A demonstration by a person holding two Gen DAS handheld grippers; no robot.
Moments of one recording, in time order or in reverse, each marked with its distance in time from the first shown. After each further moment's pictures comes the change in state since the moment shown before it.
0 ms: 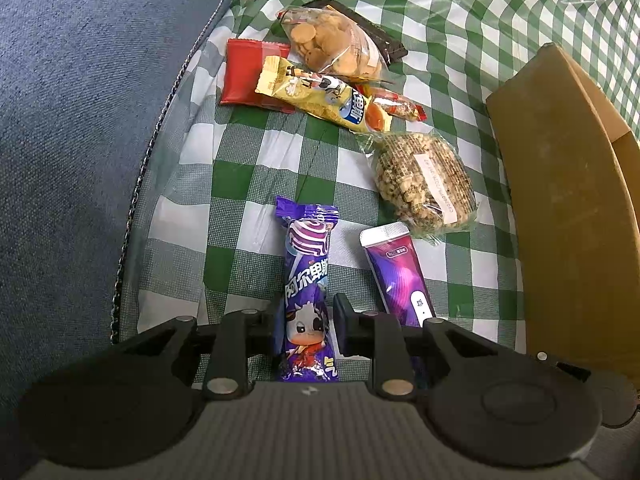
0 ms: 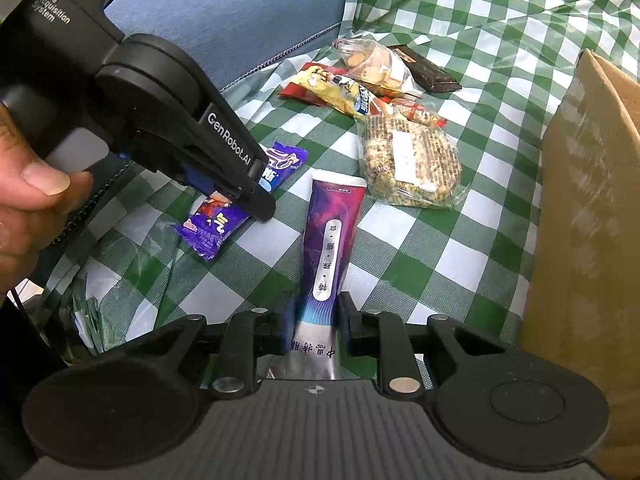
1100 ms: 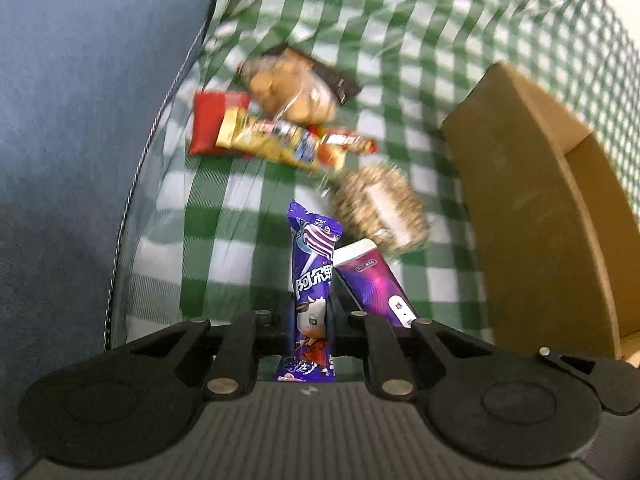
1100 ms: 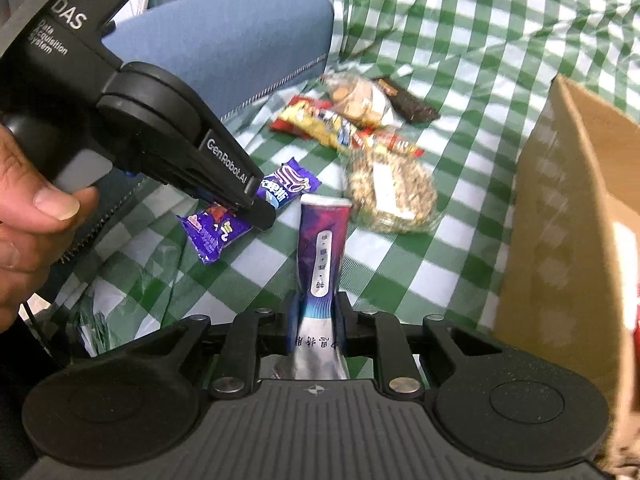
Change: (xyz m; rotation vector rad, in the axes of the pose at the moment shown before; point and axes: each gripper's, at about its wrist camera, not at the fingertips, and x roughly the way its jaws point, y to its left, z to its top) left arm -0.032 -0.017 -0.004 0.060 -0.134 -0.056; right arm -0.028 0.000 -0.001 0.005 -0.097 -0.044
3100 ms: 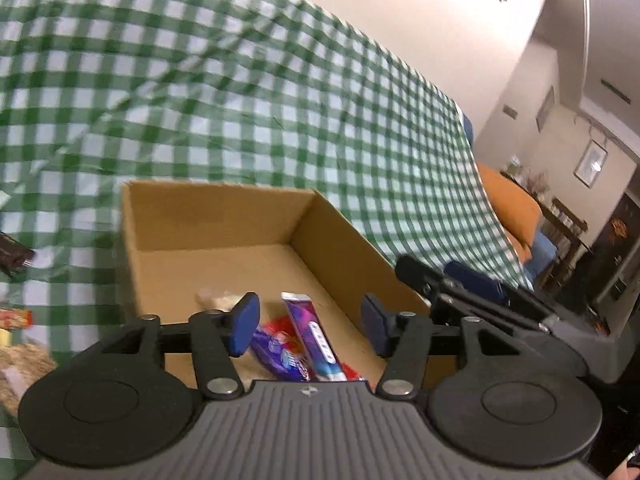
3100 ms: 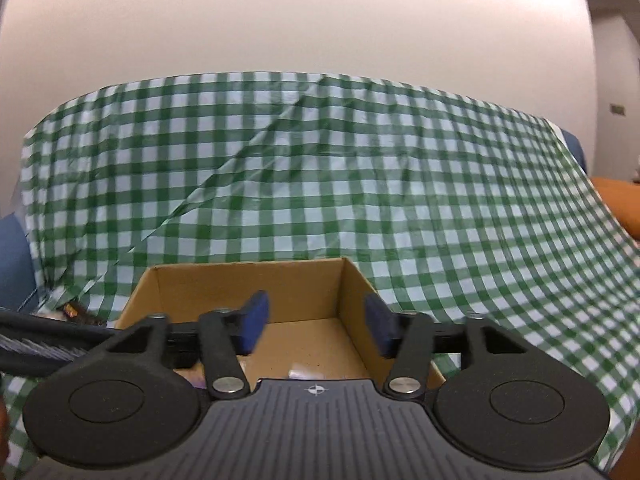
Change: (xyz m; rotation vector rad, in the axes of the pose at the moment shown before) left arm -0.019 -0.216 0.021 0.293 -0.331 -0.500; right arm -0.156 -0.181 -0.032 0.401 -0.523 -0.664
